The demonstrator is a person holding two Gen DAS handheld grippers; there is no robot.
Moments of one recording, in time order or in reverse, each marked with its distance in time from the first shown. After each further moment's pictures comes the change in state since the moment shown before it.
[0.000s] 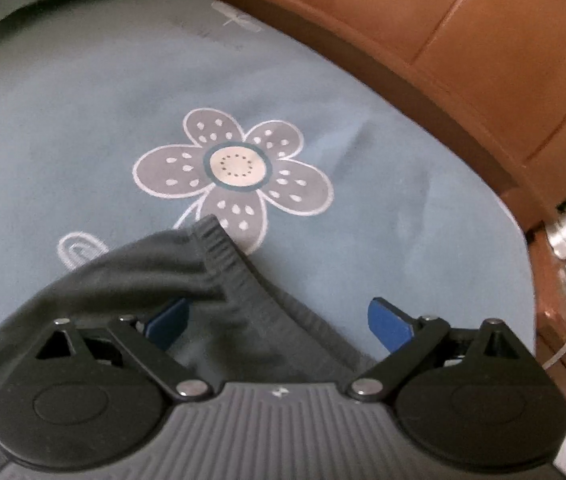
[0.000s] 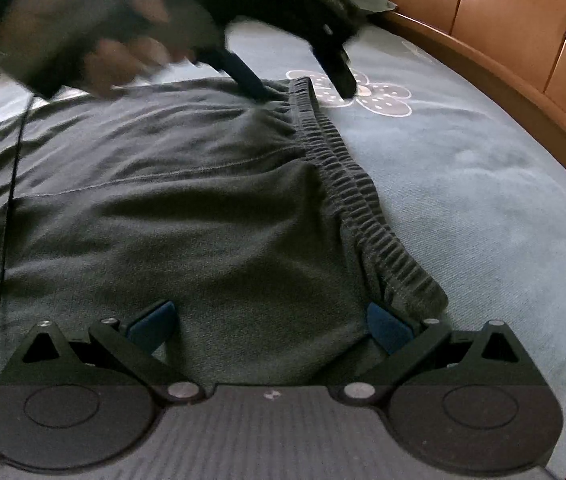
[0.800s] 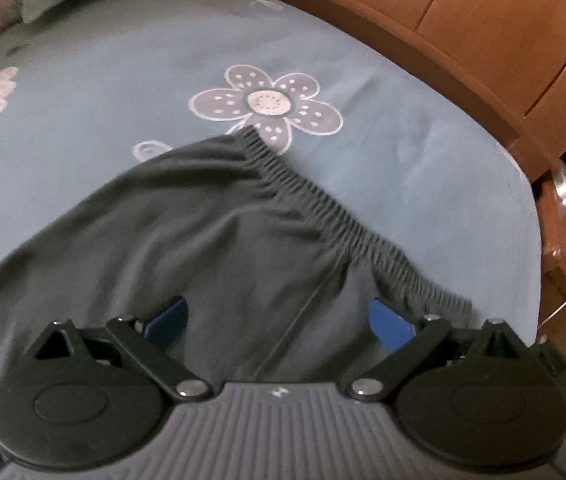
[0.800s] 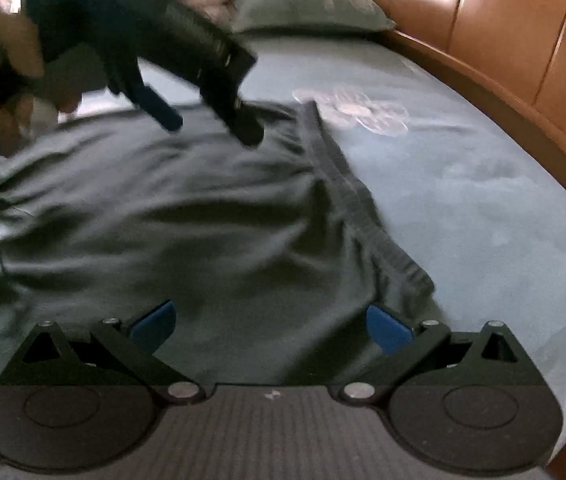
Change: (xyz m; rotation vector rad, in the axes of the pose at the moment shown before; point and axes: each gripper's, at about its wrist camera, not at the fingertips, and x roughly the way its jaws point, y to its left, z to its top) left arm -0.058 -0.009 -0.073 -0.017 0.037 0.127; right arm -0.040 0.013 -0.009 0.000 -0.052 0.034
